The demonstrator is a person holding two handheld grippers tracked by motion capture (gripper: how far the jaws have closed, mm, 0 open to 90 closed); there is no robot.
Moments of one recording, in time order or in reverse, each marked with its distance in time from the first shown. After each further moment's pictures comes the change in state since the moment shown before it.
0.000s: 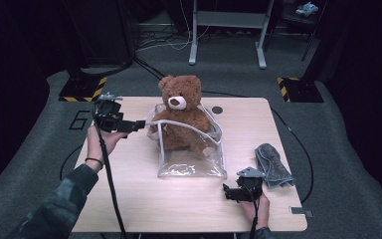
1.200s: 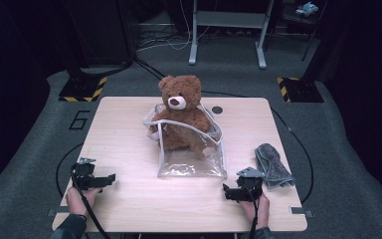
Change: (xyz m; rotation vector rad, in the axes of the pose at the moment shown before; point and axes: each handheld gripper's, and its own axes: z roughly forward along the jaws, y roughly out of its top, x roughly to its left) left arm 0.086 -0.207 0.037 0.114 0.246 -0.135; right arm 0.001 0.000 0.000 -0.003 -0.010 0.000
